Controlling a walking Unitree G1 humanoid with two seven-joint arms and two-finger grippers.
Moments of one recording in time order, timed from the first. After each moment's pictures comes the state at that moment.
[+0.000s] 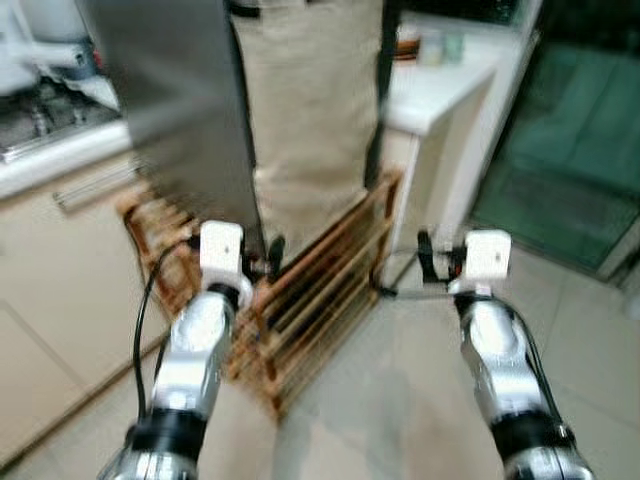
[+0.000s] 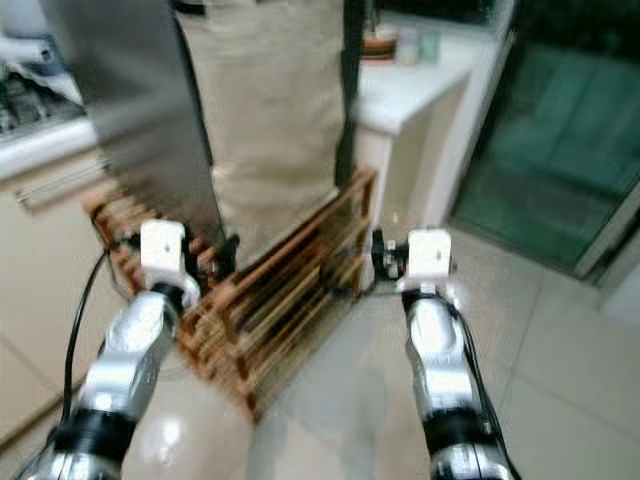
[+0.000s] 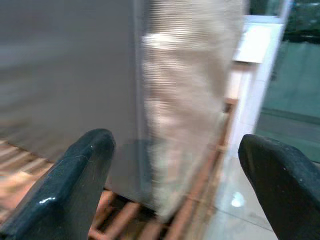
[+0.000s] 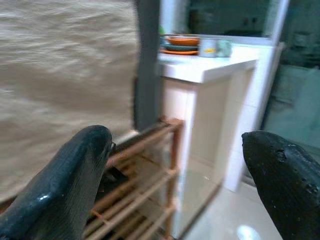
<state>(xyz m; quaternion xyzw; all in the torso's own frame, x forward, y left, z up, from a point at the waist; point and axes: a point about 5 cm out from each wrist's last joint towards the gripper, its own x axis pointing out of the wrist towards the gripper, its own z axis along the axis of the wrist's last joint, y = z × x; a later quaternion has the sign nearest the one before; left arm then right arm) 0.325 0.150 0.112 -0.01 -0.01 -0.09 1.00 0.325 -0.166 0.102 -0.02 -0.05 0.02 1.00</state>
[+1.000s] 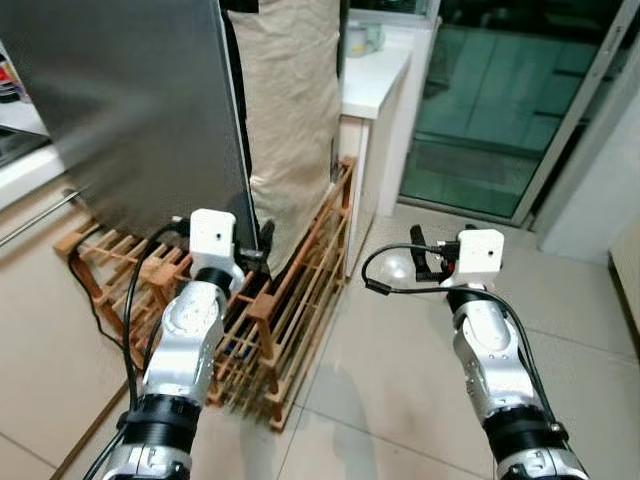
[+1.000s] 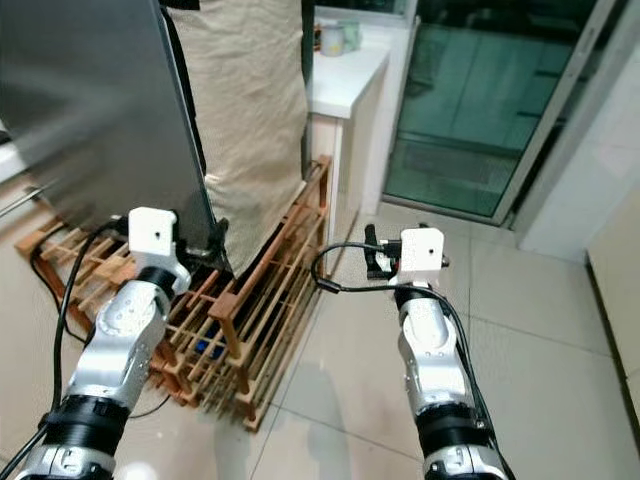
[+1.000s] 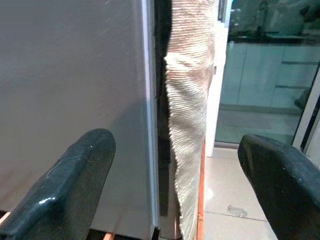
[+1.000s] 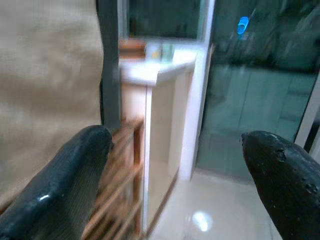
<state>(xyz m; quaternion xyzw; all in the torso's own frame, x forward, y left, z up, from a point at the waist) 0.329 0.158 0.130 0.01 -0.03 -0.07 1.00 0.327 -0.163 0.119 -0.02 -0.09 0.01 1.00</state>
